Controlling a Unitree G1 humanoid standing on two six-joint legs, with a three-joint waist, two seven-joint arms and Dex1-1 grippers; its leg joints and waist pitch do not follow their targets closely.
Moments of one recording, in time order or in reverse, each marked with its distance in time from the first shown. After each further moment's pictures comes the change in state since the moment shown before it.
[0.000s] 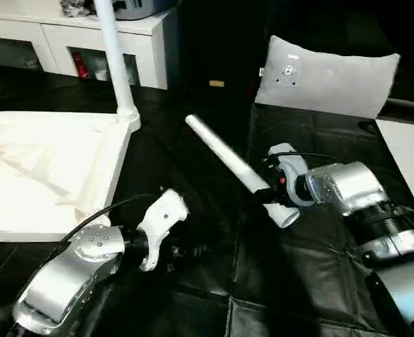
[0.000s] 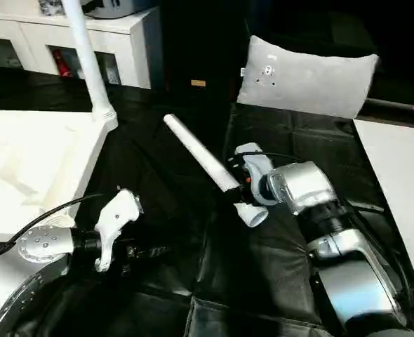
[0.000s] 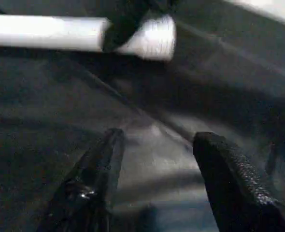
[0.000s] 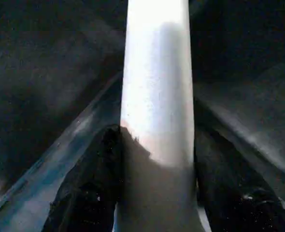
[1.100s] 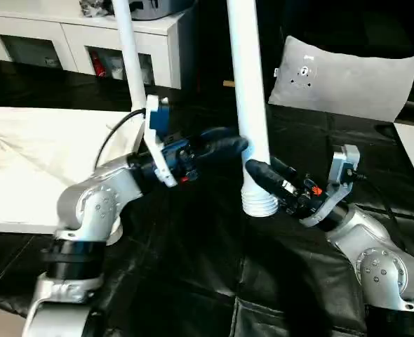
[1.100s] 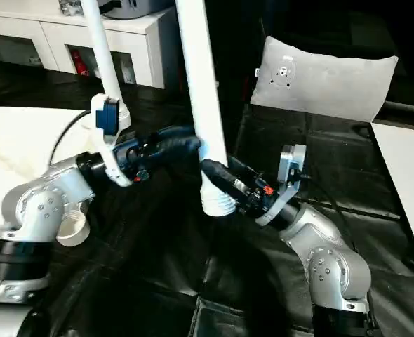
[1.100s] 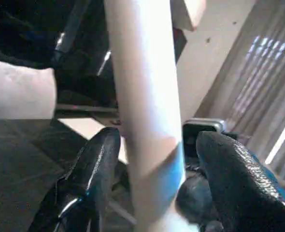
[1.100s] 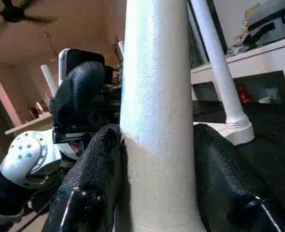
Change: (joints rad) left arm -0.389 -0.270 0.301 0.388 -0.455 0.008 -0.177; right arm 0.534 0.220 -0.353 -0.685 0.553 -0.399 0.270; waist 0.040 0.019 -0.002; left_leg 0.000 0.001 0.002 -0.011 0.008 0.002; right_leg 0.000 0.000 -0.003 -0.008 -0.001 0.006
